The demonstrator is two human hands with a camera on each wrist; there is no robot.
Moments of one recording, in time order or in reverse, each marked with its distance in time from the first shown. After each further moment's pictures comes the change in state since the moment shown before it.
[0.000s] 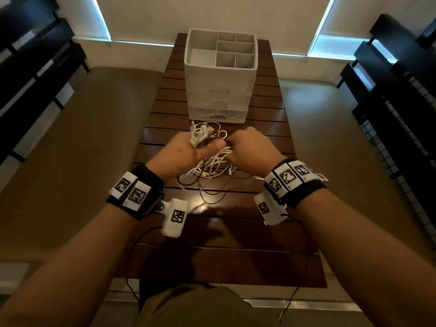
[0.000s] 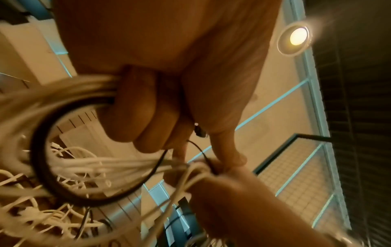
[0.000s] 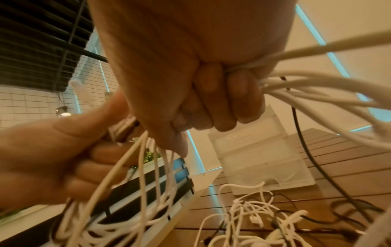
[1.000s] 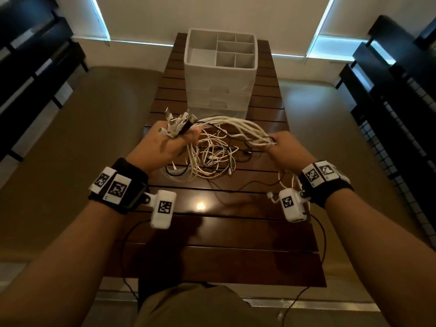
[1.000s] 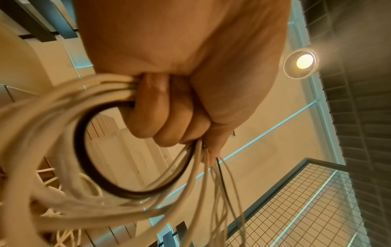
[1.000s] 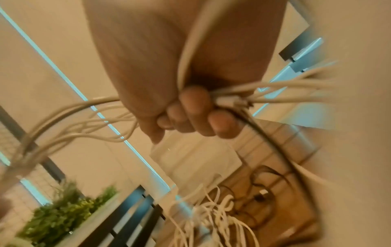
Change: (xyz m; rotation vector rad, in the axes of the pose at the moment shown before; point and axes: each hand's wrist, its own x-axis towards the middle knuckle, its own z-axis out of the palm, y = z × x) left_hand -0.010 -0.006 -0.035 -0.057 0.100 0.033; right_hand -0.020 0.087 0.004 0.473 0.058 0.212
